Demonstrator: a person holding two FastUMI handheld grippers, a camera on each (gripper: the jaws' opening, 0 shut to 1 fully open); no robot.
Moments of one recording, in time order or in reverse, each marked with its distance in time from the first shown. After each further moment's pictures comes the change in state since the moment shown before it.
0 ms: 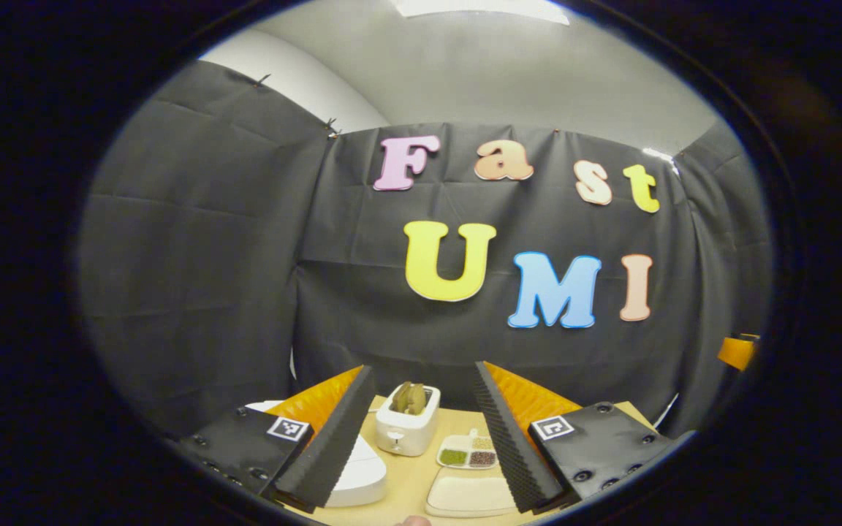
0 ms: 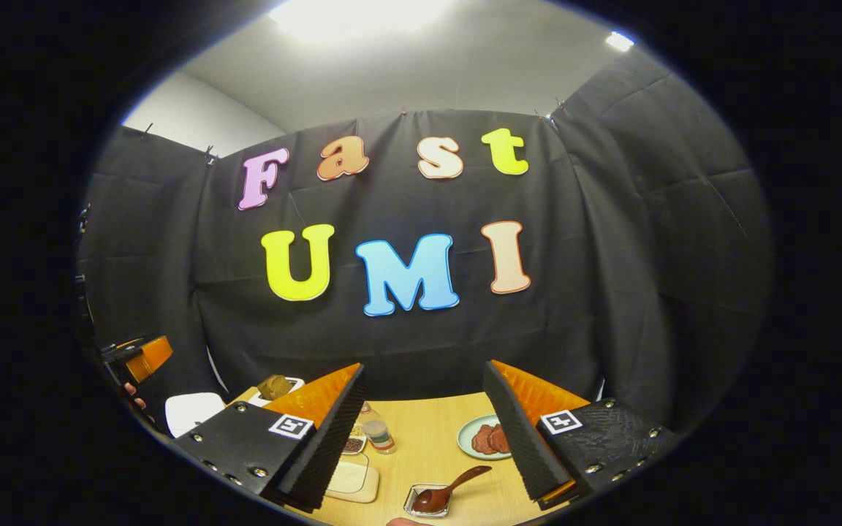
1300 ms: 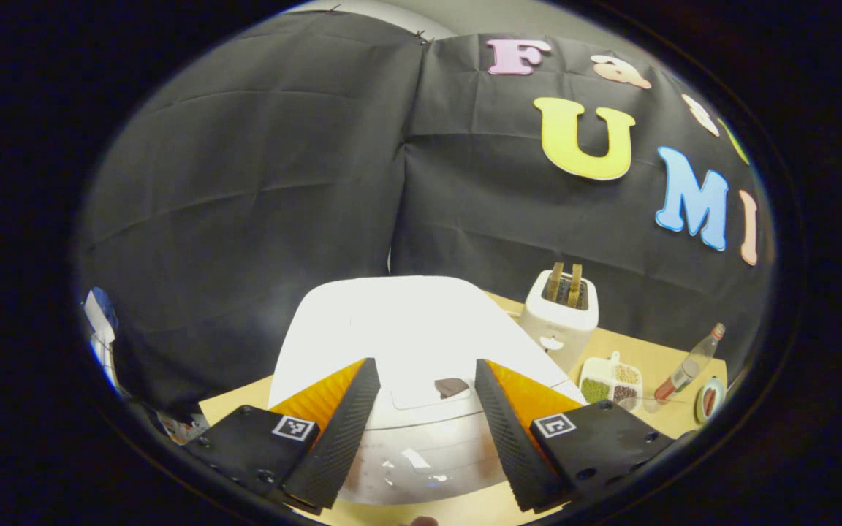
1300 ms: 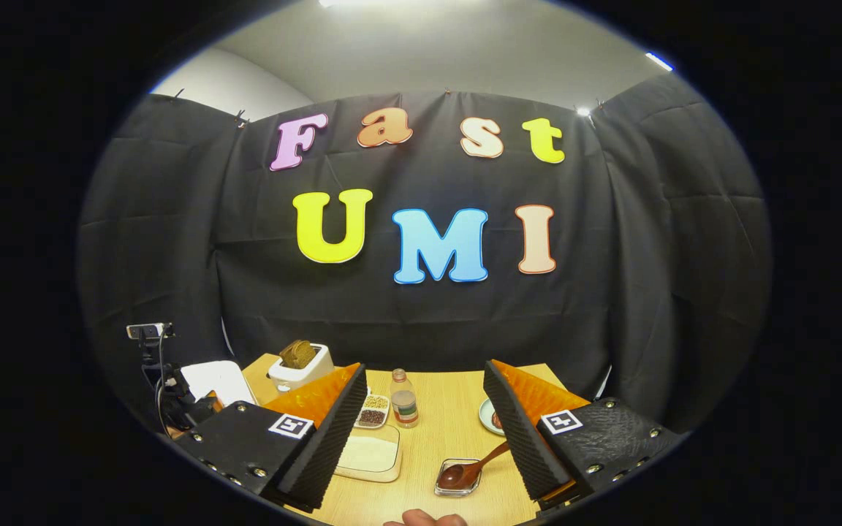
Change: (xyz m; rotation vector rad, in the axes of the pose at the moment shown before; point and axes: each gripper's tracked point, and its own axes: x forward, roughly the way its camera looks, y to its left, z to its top) left arm 0.088 0.219 -0.255 -0.075 0.389 0.404; right arm -0.028 0.082 -0.052 -0.110 0.130 0.025
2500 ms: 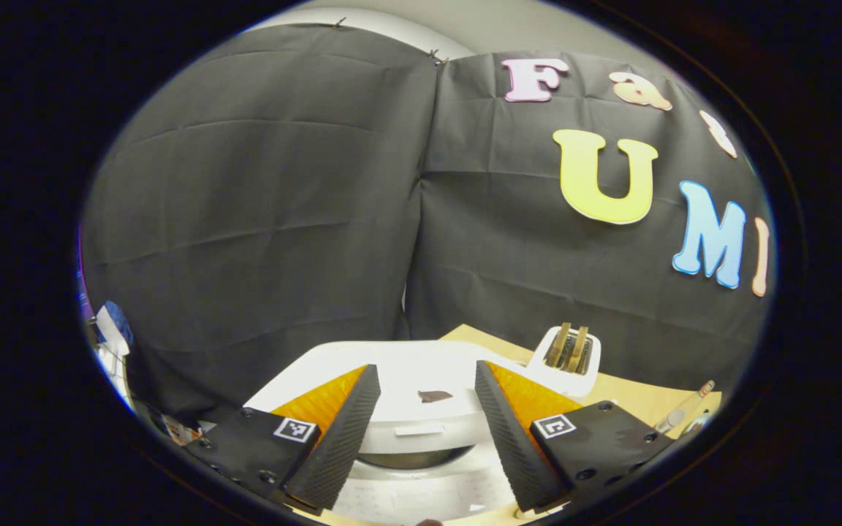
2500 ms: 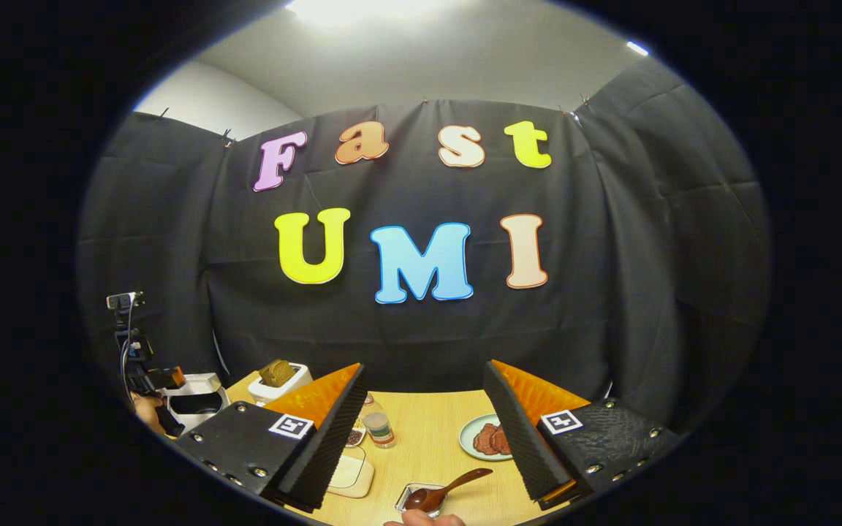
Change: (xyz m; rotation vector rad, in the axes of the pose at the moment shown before) left arm -0.003 -0.003 0.097 -0.050 -0.106 0.084; right arm 0.040 -0.075 0.020 0.031 -0.067 0.017
